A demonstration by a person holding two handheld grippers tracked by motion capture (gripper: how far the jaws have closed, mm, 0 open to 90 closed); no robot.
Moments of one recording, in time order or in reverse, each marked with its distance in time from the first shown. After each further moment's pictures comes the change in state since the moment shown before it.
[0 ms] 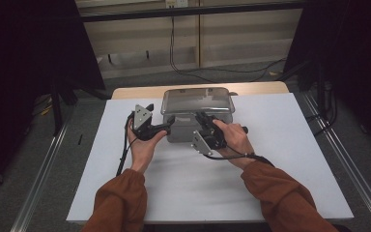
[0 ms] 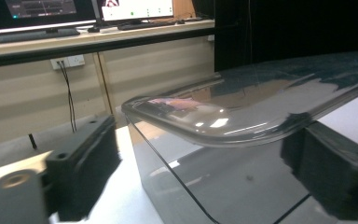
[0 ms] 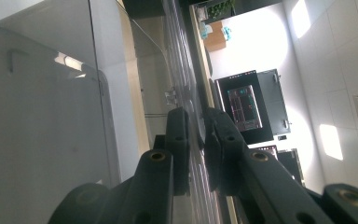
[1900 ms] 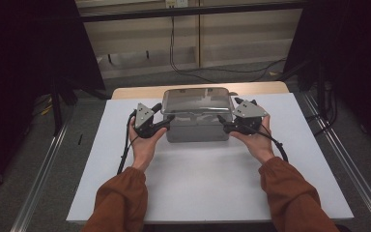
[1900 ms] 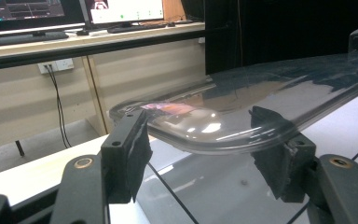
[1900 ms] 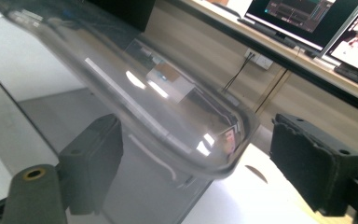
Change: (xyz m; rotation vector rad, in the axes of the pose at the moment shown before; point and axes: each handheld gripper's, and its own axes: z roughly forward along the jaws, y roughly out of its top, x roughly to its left) left arm 0.003 0.000 0.009 -0.021 -0.045 -0.015; right arm -0.025 -0.107 0.006 0.013 0.134 0.897
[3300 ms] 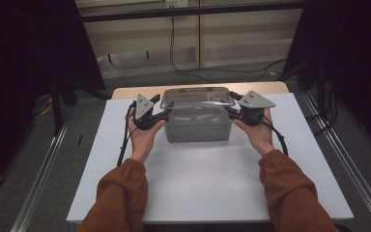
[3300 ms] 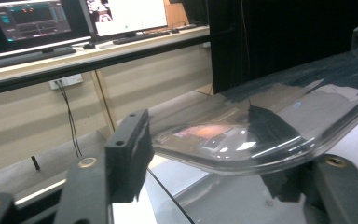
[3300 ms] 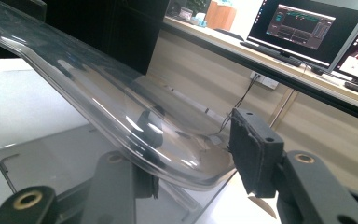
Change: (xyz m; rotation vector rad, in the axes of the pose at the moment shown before) left arm 0.014 0.021 0.012 -0.007 0.012 0.083; right arm -0.023 0.008 0.008 -0.106 0.040 0.076
